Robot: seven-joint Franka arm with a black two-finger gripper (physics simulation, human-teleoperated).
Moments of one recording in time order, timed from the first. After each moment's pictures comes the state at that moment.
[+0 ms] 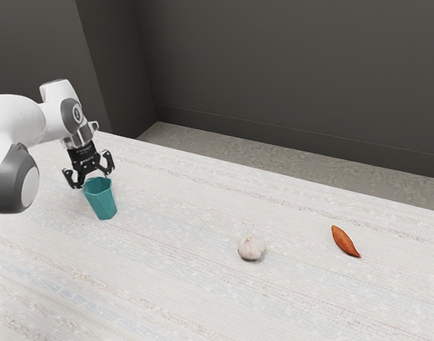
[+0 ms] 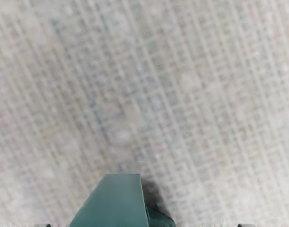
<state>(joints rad) 0.11 0.74 0.43 -1.38 -0.45 1.89 -0.53</state>
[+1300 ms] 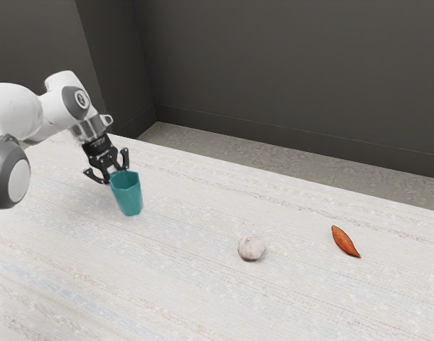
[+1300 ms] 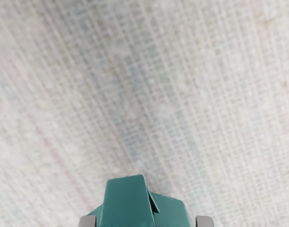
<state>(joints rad) 0.07 0.63 0.38 -1.45 -0.58 1.75 -0.53</state>
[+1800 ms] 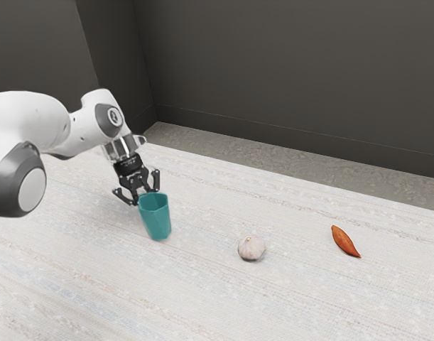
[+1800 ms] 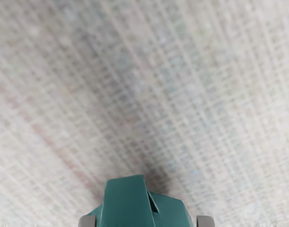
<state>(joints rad) -0.05 0.64 0.37 -1.53 -0.62 1.74 -0.53</state>
